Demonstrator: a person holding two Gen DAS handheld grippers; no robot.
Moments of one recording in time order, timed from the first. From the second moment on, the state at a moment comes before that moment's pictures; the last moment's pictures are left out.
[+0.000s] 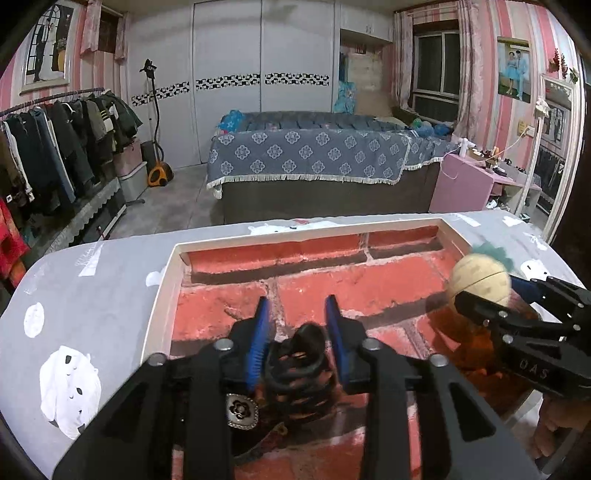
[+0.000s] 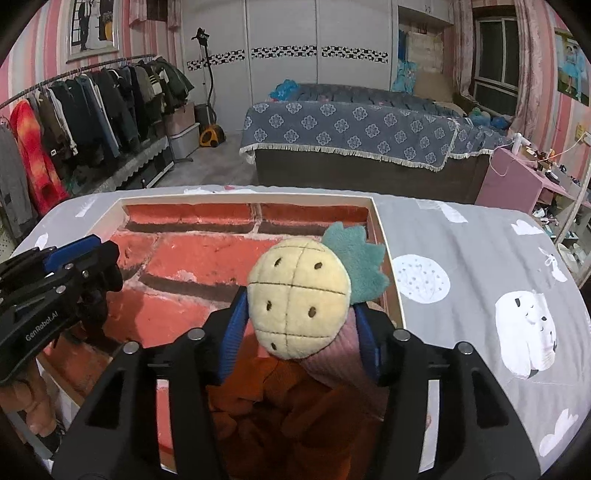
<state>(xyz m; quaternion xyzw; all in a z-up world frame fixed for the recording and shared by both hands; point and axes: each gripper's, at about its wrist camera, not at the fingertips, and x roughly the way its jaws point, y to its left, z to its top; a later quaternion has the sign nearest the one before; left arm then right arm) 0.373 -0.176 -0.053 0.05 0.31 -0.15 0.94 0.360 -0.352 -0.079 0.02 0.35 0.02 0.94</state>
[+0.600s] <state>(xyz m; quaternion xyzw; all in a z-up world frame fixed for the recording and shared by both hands) 0.244 -0.045 0.031 -0.01 0.25 -0.09 0.96 0.201 -0.383 0.028 0.05 0.22 0.02 0.97</state>
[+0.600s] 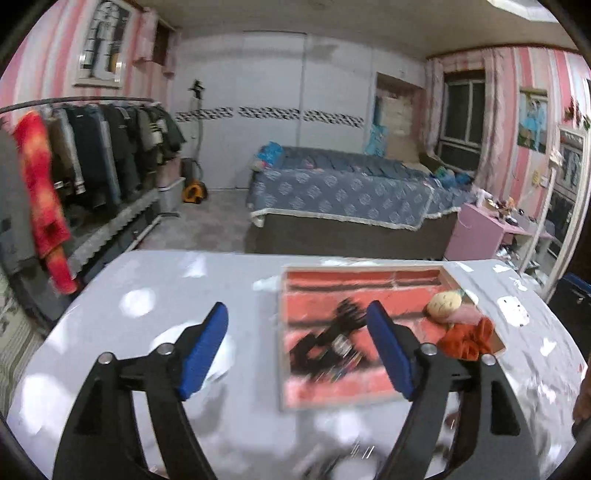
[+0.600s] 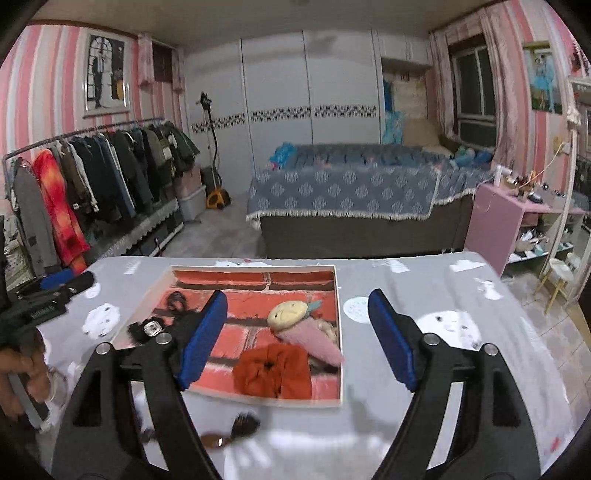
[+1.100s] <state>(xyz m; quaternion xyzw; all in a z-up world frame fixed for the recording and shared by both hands) 0.089 0.015 -0.037 0.01 0.19 -0.01 0.98 0.053 -0.366 -0.046 0.06 0.21 0.00 0.98</state>
